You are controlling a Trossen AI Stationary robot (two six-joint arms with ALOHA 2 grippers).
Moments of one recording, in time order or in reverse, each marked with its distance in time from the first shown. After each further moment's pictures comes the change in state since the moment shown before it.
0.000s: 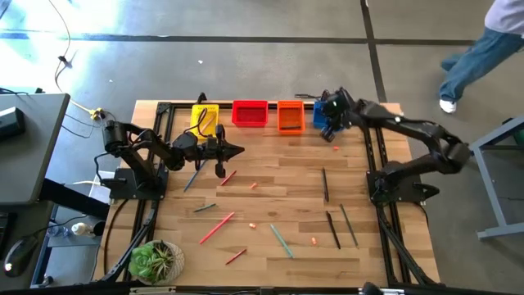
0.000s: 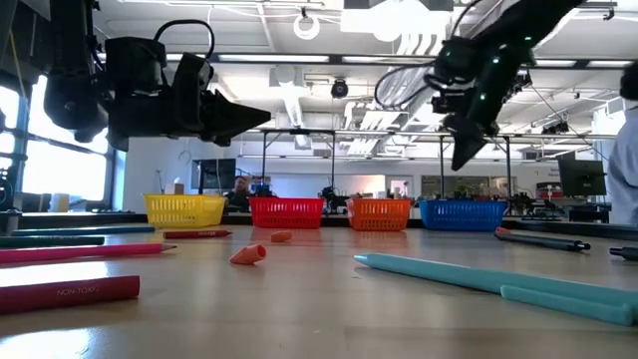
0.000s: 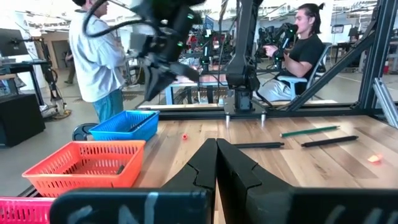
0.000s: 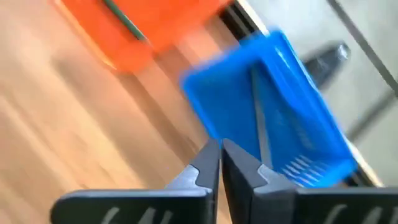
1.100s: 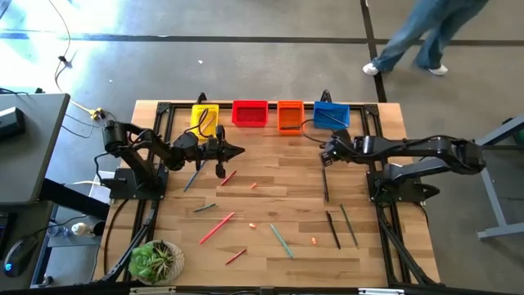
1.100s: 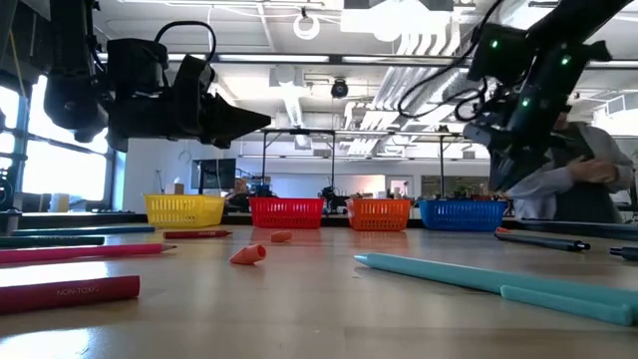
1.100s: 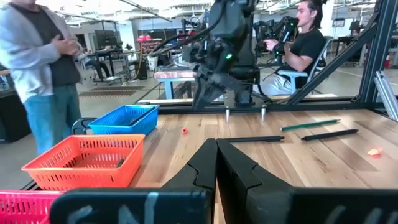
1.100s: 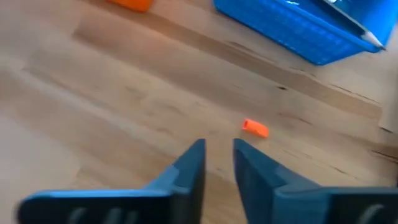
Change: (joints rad) left arm 0.000 0.000 0.000 -0.026 0.000 0.007; right arm 0.448 -0.175 -0.289 -0.068 0.320 0.943
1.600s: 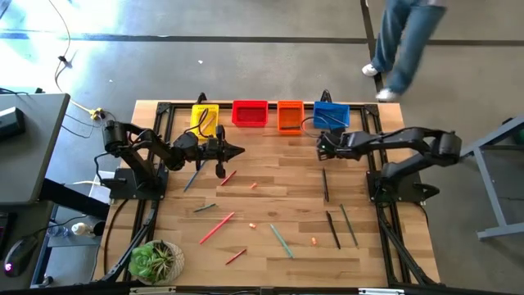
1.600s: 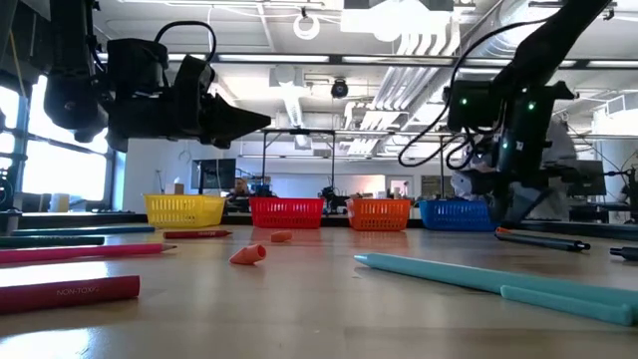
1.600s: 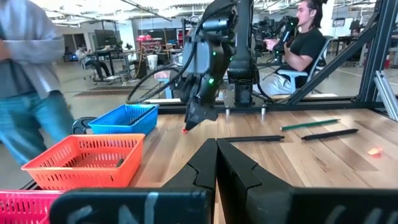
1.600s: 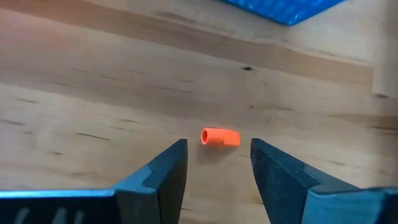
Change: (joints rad) left arm 0.000 0.000 0.000 -0.003 0.000 0.000; right arm -0.141 0.280 0.000 0.094 -0.005 0.108
